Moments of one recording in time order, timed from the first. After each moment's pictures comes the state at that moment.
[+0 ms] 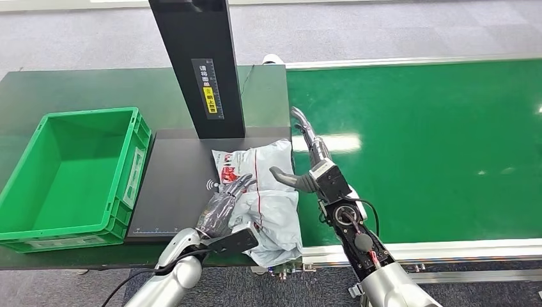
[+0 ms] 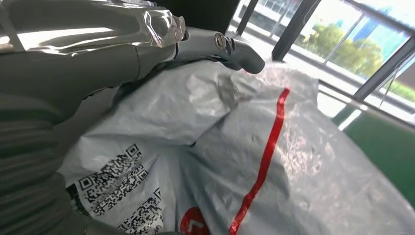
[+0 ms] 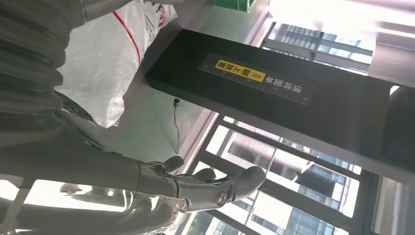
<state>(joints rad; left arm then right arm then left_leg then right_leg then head) -0.37 -0.04 -0.46 -0.87 -0.77 0.16 -0.25 -0.51 0.07 0.44 -0.88 0.10 -0.01 -0.68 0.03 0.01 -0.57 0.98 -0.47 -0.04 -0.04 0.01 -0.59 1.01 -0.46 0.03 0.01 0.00</state>
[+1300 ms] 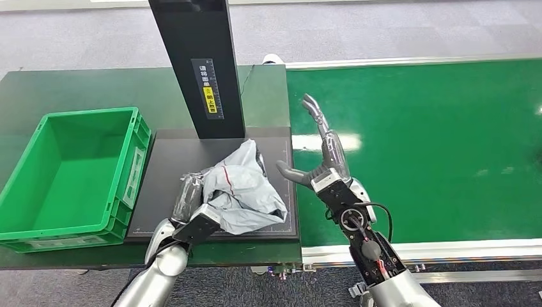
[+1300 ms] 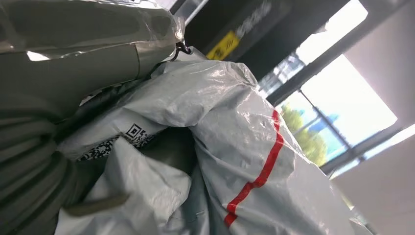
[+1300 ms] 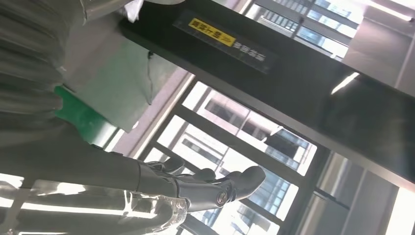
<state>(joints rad) -0.34 -0.06 -0.32 -1.02 -0.53 0.29 -0.47 -0.46 0.03 0.45 -1.10 0.23 -0.15 -0.66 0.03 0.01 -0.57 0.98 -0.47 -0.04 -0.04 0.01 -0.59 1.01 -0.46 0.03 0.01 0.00</state>
